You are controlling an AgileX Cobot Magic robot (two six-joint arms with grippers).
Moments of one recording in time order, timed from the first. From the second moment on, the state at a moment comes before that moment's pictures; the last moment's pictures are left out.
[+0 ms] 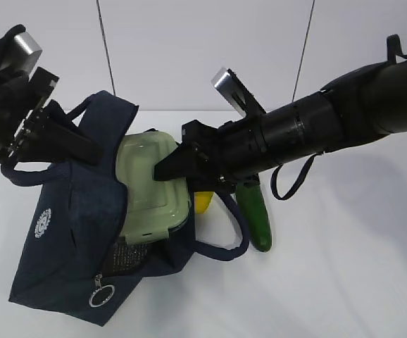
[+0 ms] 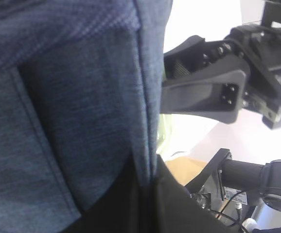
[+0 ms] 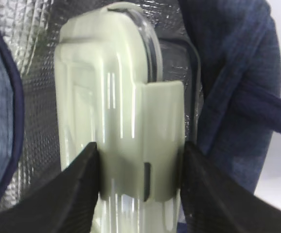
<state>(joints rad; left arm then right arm) -0.12 1.62 -1.08 -1.02 1.15 0.53 0.38 1.91 -1.17 1.43 0.81 -0.87</state>
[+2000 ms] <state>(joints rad) -0.12 1.78 -1.08 -1.18 1.18 0.64 0.40 2.06 -1.30 1.37 0.87 -0.83</state>
